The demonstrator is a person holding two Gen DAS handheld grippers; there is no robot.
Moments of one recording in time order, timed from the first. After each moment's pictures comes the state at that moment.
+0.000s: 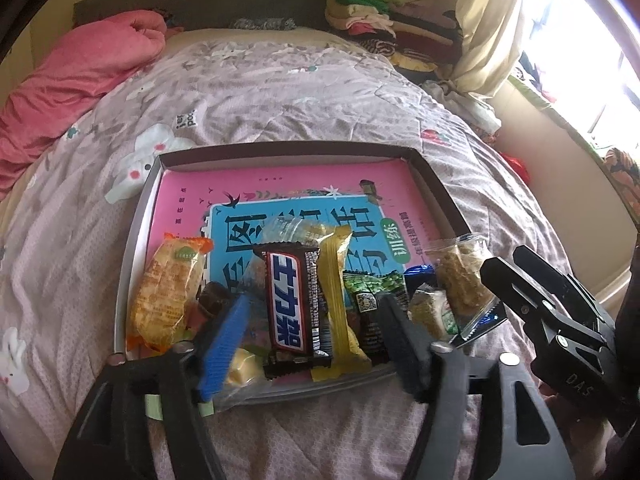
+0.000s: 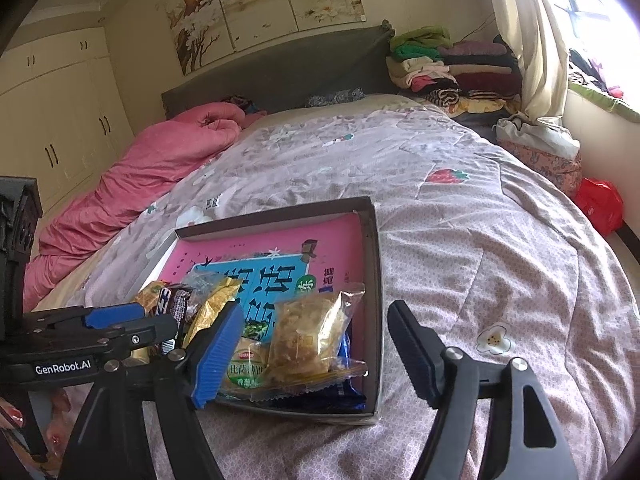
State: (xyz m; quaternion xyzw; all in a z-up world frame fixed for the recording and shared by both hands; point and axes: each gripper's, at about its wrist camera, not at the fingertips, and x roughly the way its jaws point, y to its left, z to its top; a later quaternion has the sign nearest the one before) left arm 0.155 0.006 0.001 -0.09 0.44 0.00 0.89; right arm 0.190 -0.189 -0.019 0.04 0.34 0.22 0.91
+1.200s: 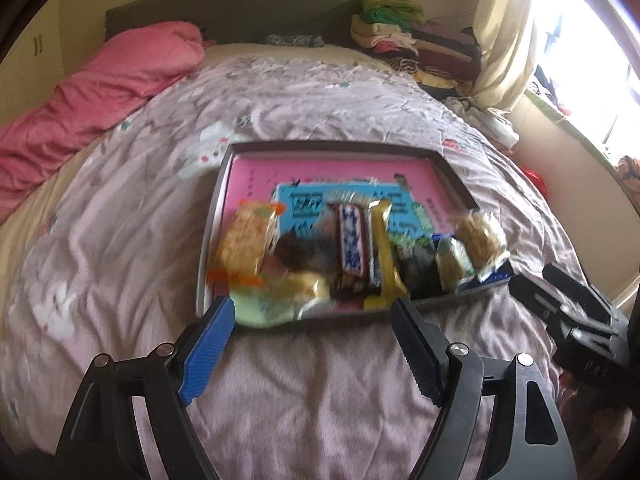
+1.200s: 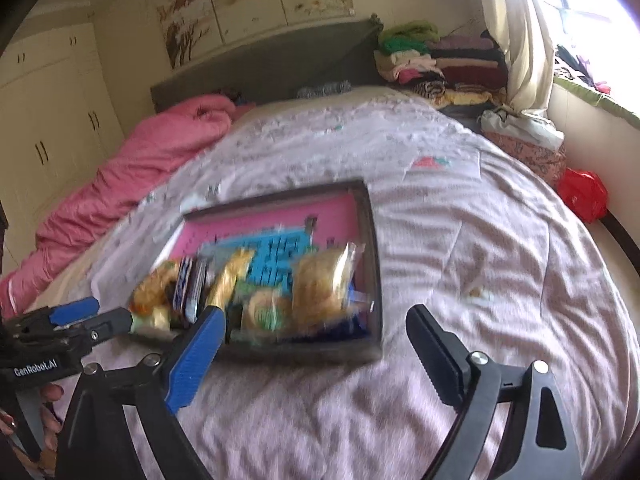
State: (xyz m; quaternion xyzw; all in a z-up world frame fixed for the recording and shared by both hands) left arm 0.079 0.030 0.008 -0.09 0.42 0.06 0.90; right arm 0.138 -0.189 -0.009 0.03 0.37 0.20 0.91
